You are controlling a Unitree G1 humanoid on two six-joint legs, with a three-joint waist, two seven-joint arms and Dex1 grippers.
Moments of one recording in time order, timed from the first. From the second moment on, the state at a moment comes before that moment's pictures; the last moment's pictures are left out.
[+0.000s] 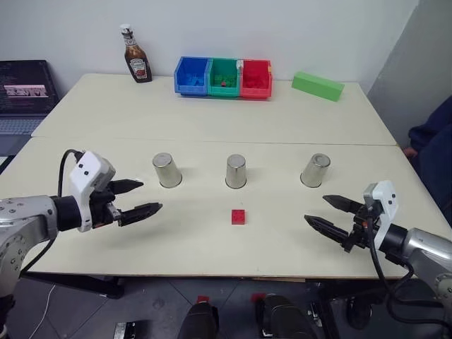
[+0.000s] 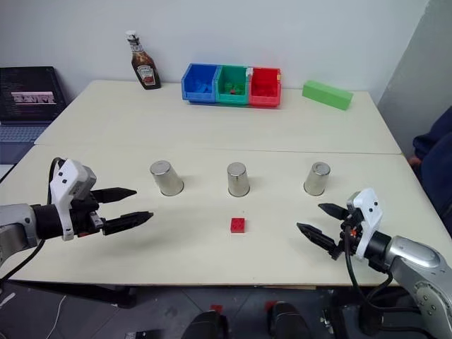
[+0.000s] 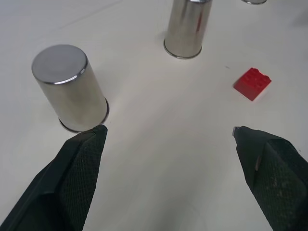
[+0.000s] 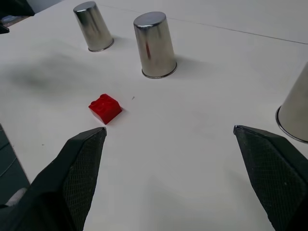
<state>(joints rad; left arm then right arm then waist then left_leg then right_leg) -0.04 1.03 0.40 -0.36 -0.64 0.84 -0.94 0.08 -0.73 -0.26 -0.59 0.77 0.73 0.65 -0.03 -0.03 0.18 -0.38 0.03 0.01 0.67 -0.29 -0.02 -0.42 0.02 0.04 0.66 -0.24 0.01</state>
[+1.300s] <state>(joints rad) -0.01 1.04 0.40 -0.37 -0.64 0.84 -0.95 0.05 -0.72 -0.25 -0.57 0.77 0.73 0.65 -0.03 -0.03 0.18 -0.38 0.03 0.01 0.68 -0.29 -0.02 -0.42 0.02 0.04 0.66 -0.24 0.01</state>
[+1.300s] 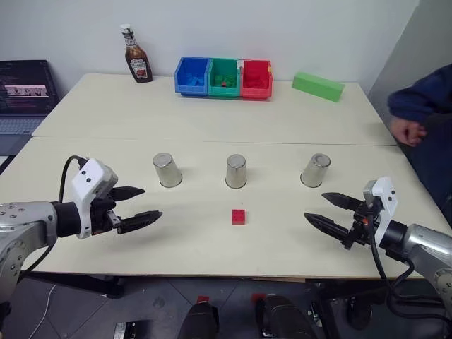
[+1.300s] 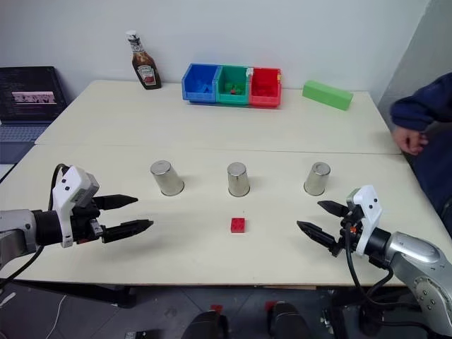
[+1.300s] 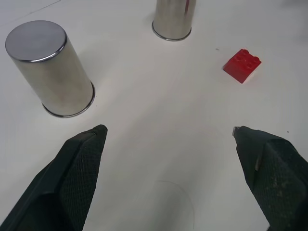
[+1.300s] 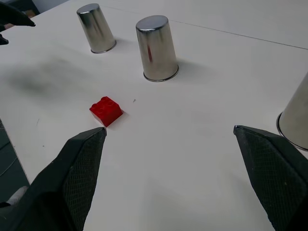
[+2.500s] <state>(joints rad) -0.03 1.04 0.40 -0.36 -0.64 0.80 -0.95 0.04 -0.70 -0.24 -0.57 0.76 0.72 0.65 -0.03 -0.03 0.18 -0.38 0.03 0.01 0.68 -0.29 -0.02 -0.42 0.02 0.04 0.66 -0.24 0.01</state>
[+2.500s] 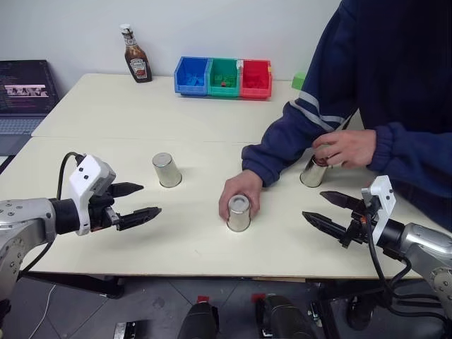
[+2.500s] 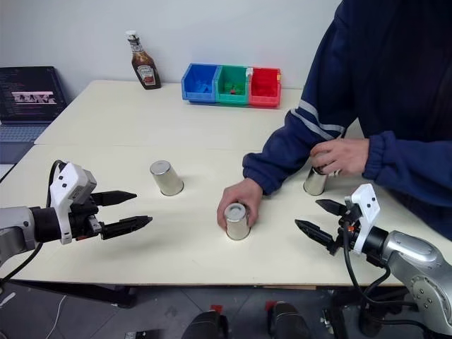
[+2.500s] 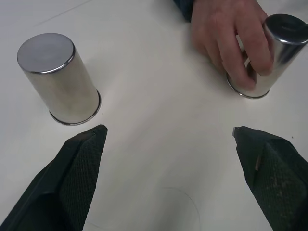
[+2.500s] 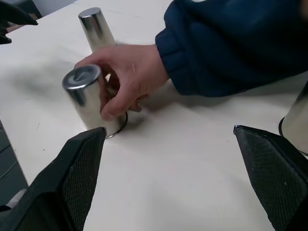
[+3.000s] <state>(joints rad) -0.03 1.04 0.40 -0.35 -0.63 0.80 -0.95 0.03 -0.70 -0.24 -0.56 0.75 0.72 0.65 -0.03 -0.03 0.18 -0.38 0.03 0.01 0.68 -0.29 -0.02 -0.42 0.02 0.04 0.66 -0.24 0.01</state>
